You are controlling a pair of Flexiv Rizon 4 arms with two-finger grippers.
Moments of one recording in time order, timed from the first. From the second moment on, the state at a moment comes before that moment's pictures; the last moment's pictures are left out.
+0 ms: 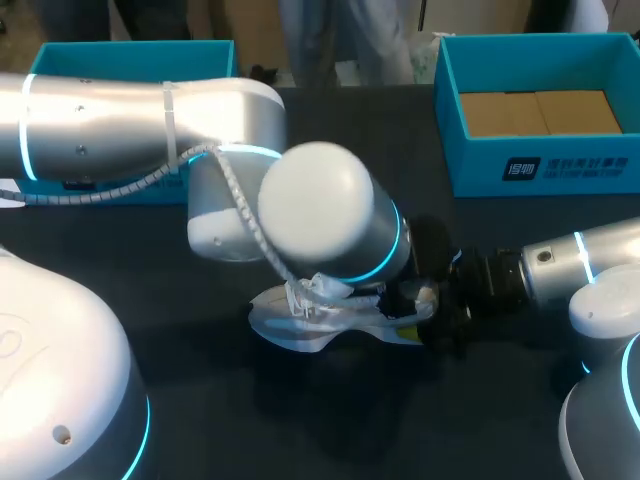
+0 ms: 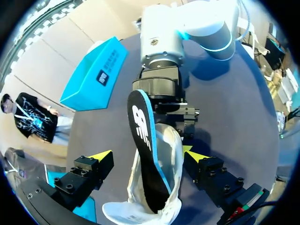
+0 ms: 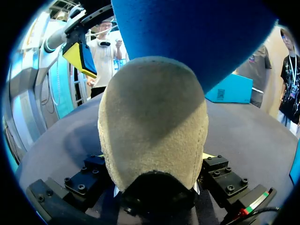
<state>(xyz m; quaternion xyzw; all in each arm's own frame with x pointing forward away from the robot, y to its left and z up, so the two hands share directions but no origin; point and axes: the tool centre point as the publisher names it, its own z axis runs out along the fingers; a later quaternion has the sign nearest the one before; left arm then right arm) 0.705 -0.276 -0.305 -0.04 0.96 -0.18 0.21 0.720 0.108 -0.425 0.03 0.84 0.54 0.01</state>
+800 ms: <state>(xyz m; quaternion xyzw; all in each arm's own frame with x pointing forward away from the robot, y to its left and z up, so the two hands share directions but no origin) 0.707 -0.285 -0.315 -0.09 0.92 -0.21 0.32 0.720 0.108 -0.425 0.03 0.84 0.54 0.01</state>
